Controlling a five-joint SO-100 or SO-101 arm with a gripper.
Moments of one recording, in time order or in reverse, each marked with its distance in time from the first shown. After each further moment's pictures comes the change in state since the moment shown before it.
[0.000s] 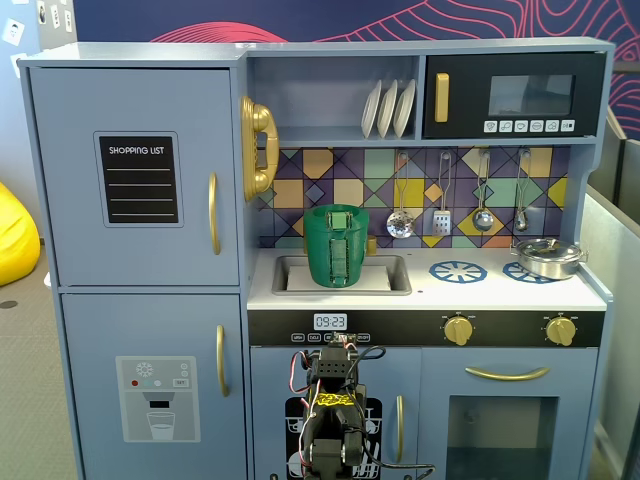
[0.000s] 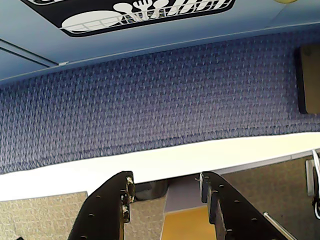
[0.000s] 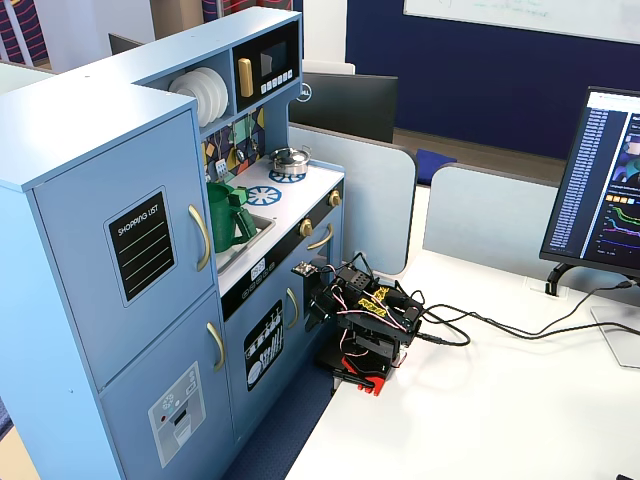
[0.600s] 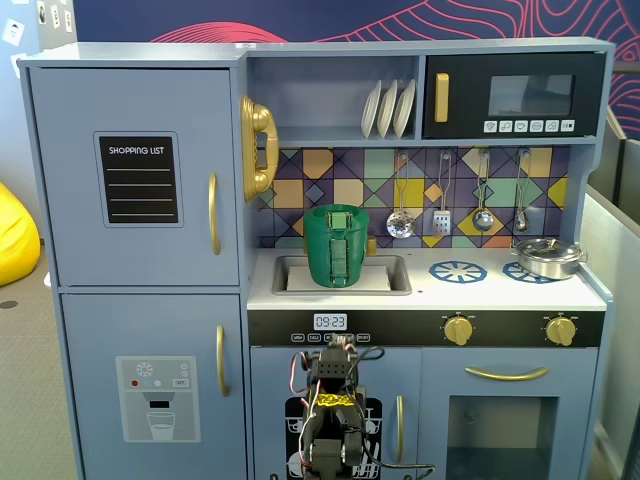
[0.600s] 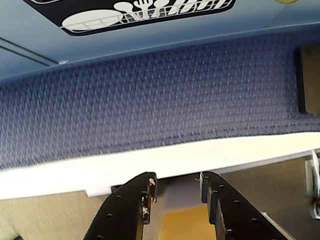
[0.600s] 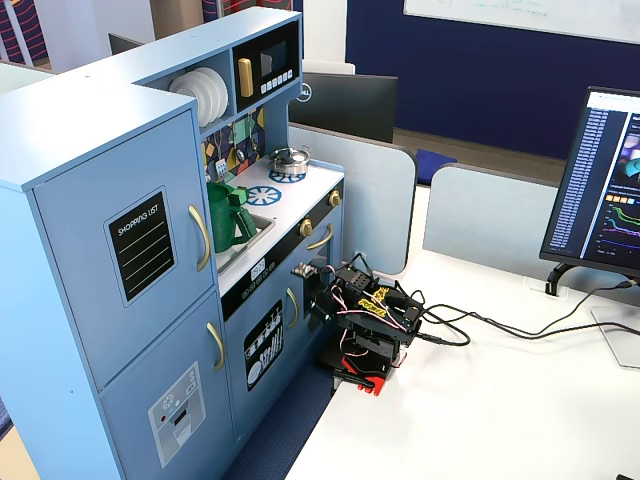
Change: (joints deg) arm 0.0 -1.3 0.9 -2.7 -2.6
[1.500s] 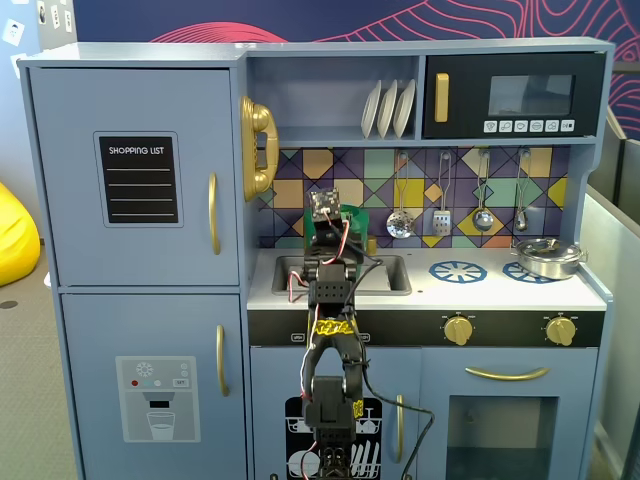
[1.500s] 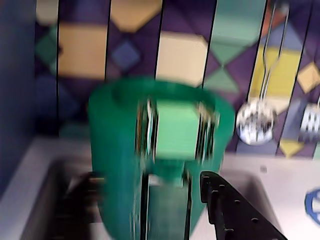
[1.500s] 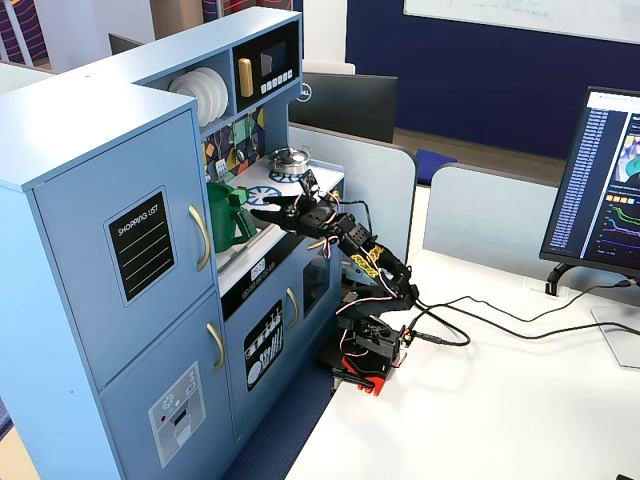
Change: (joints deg) arm -1.0 -33.0 -58.0 -47.6 -9.0
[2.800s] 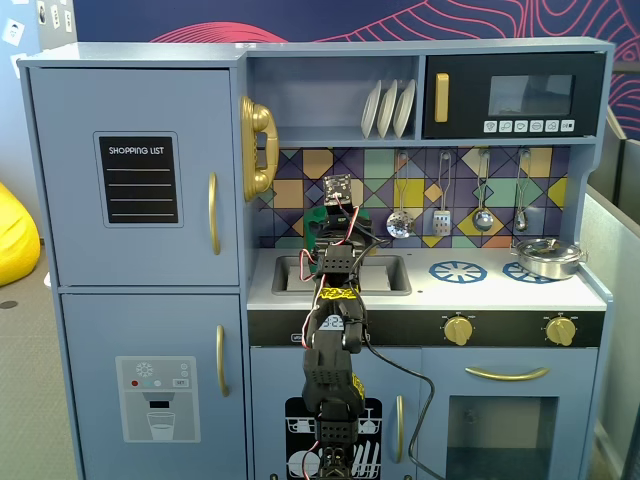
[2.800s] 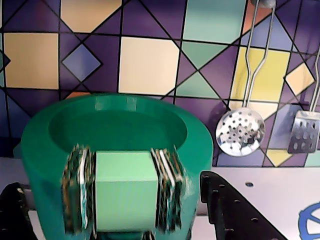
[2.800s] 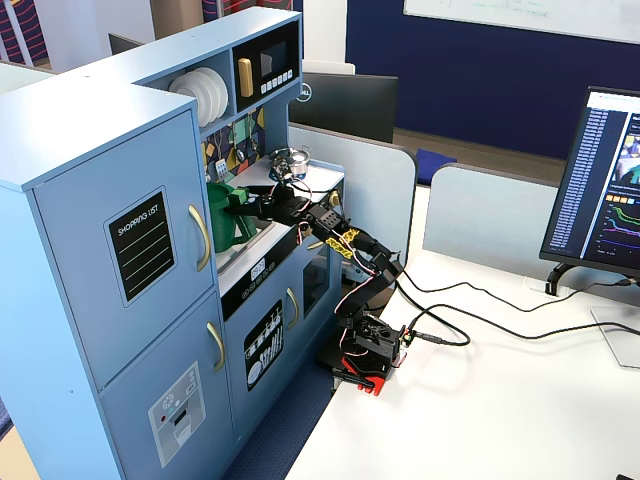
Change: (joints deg) arm 3.8 -22.5 -10.6 -11.7 0.5
